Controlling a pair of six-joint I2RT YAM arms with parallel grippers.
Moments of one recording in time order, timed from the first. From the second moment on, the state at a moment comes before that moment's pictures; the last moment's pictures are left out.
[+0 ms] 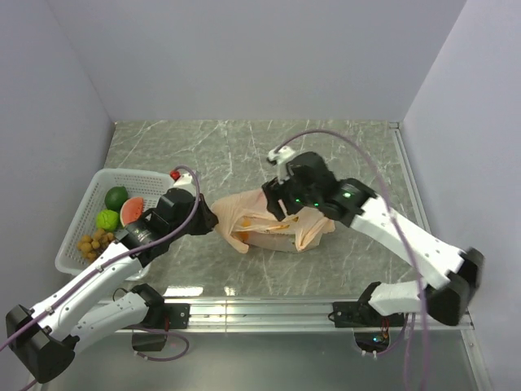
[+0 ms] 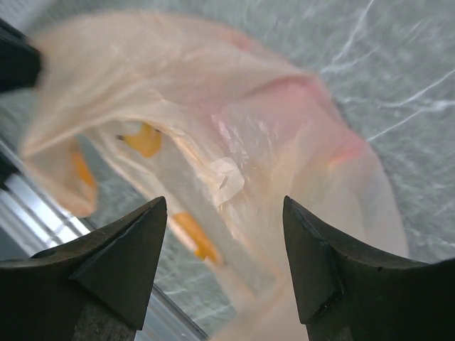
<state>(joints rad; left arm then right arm) -0.65 0.87 0.77 -0.49 -0.09 -0.67 0.80 1.23 1.28 -0.69 0.00 0.10</state>
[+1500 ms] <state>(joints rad) -0.66 0.63 0.70 -0.54 -0.05 -0.68 0.80 1.39 1.14 -0.43 0.15 0.16</state>
